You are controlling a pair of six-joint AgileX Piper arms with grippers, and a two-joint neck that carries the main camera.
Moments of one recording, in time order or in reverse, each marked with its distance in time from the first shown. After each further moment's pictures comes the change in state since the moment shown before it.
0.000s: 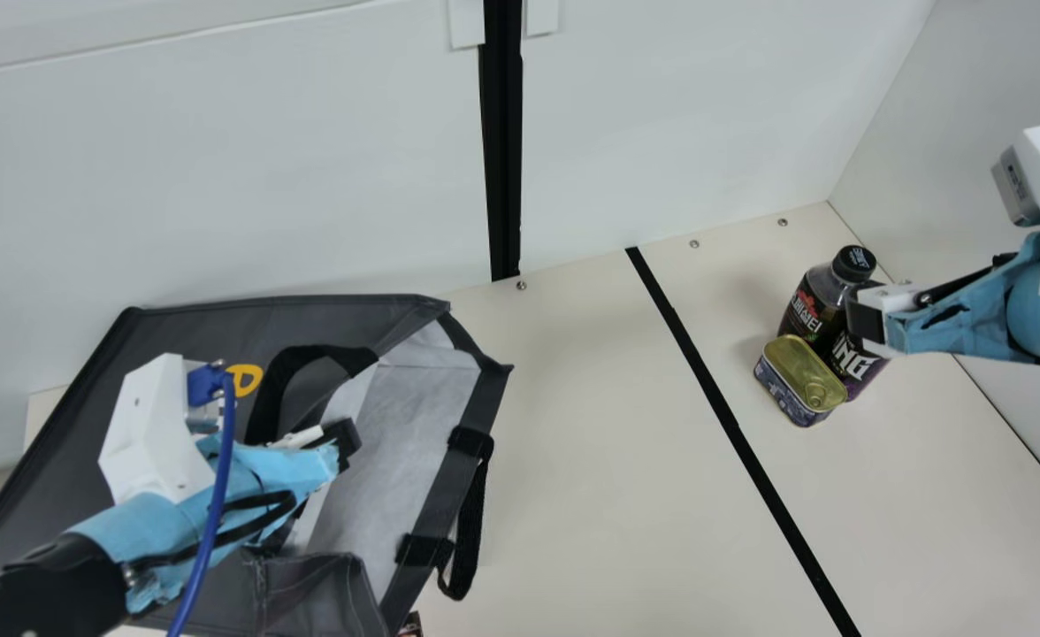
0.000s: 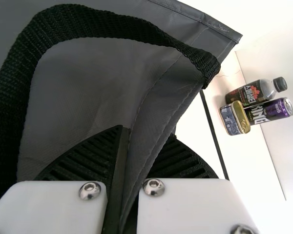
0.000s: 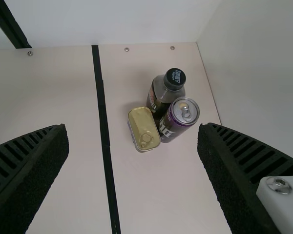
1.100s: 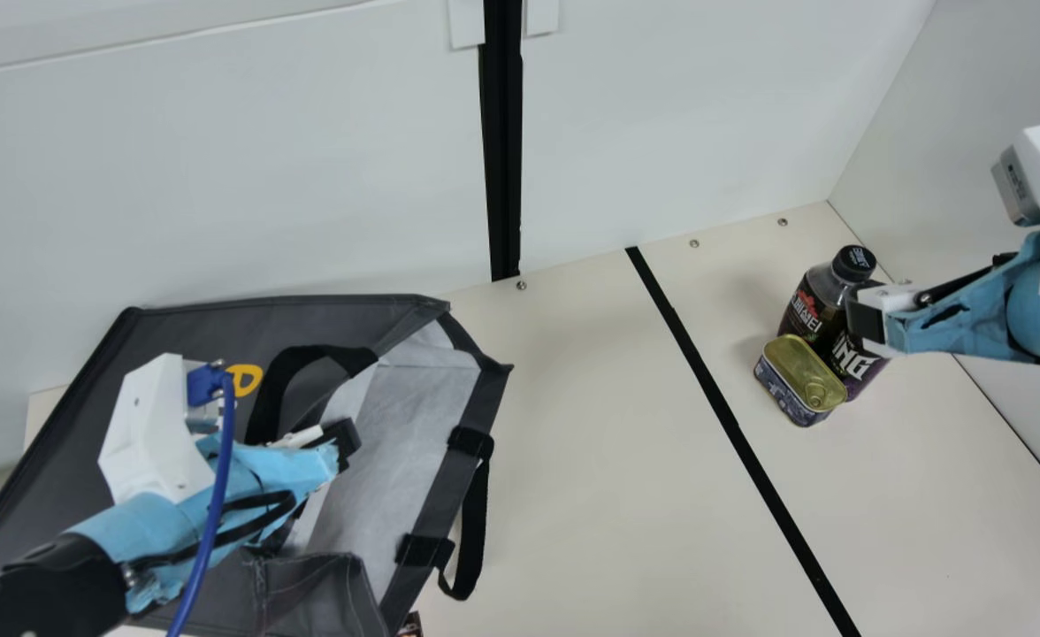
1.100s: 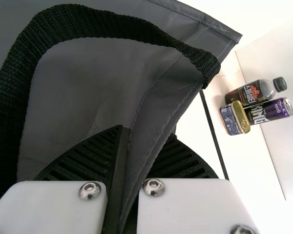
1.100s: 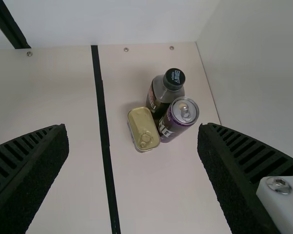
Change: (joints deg) left arm 0.0 0.0 0.0 0.0 0.0 0.0; right arm 0.6 0.1 -0.1 -0.6 -0.1 0.5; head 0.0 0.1
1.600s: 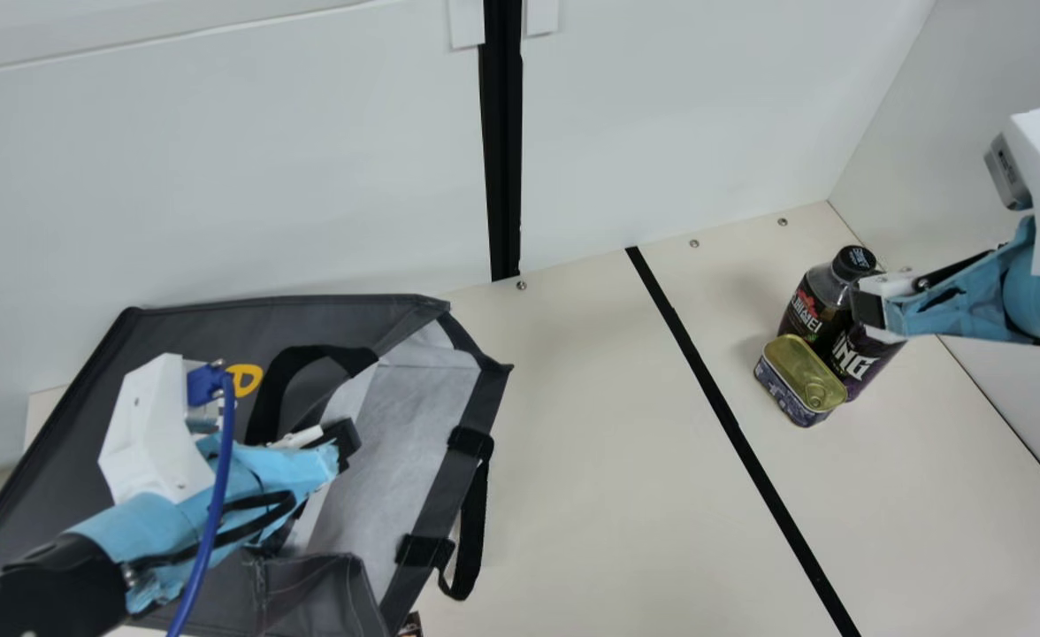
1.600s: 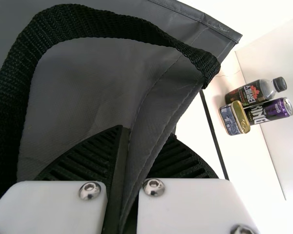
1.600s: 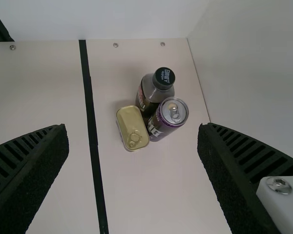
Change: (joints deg) left arm 0.0 0.0 0.0 0.0 0.0 0.0; right arm 1.7 3.3 -2.6 -4.3 0.1 0.9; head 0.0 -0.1
